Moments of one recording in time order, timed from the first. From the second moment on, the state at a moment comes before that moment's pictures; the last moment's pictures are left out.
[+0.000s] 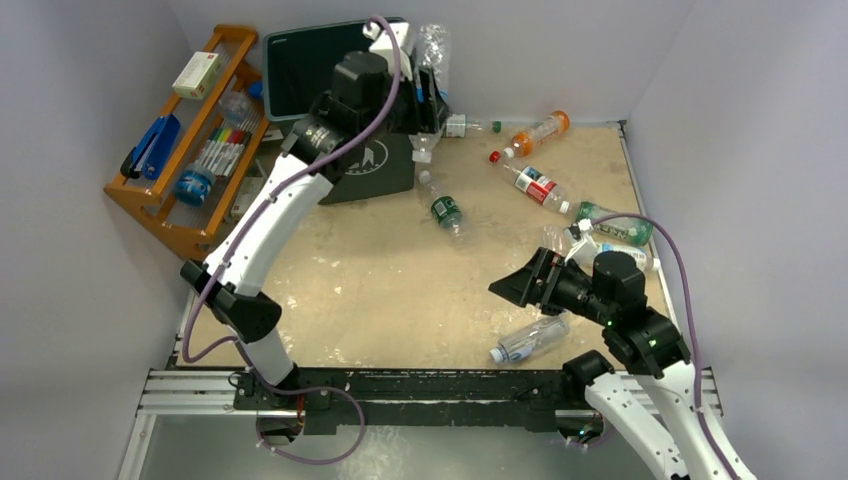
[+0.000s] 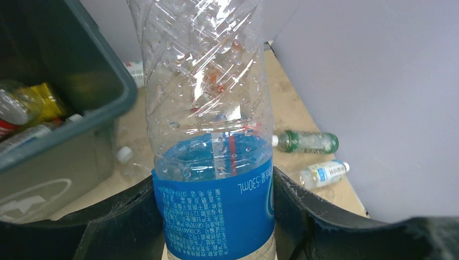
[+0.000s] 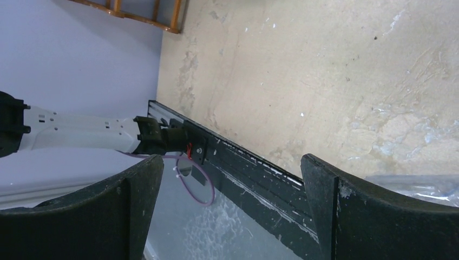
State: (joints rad) left arm -0.66 1.71 2.08 -0.63 -0.04 -0.41; right arm 0.42 0.49 0.75 -0.72 -0.37 0.81
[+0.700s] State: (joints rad) left arm -0.14 1.92 2.27 -0.23 0.32 -0.77; right arm 0.42 0.43 0.71 -0.77 -0.35 0.83
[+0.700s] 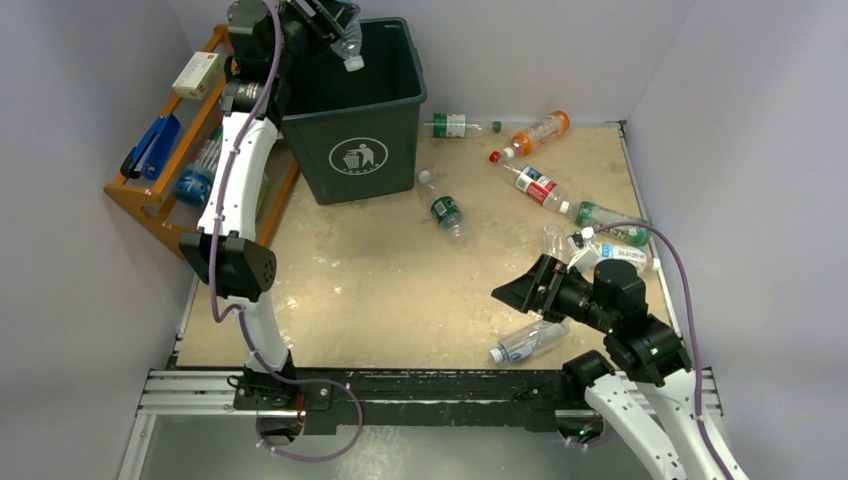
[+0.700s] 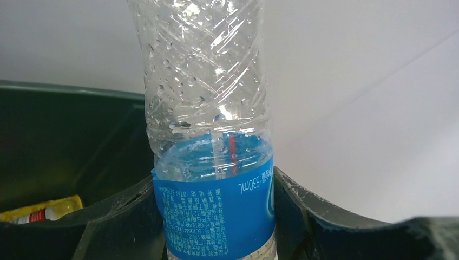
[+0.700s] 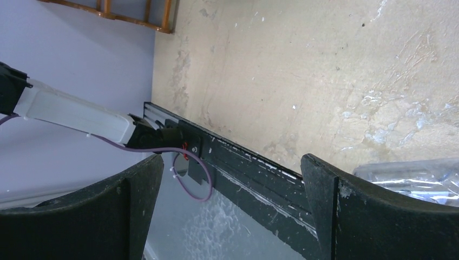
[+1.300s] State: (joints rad) left arm -0.10 2.02 2.29 -0.36 0.22 -0.70; right arm 0.42 0.45 0.74 -0.92 -0.21 0.87
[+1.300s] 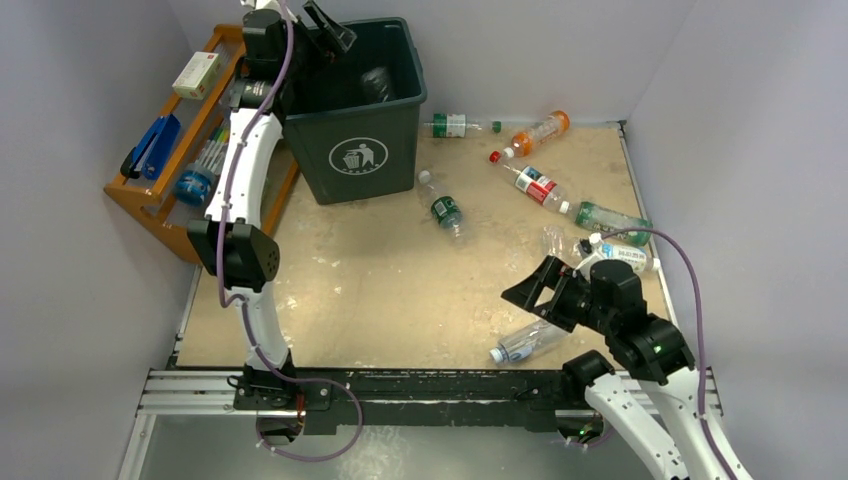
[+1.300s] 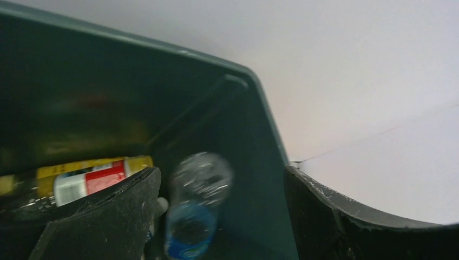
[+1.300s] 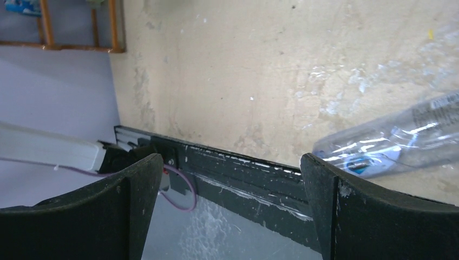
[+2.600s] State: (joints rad) left arm -0.44 1.19 1.30 -0.42 0.21 -0.66; right arm 0.42 0.89 0.63 -1.11 0.05 1.40
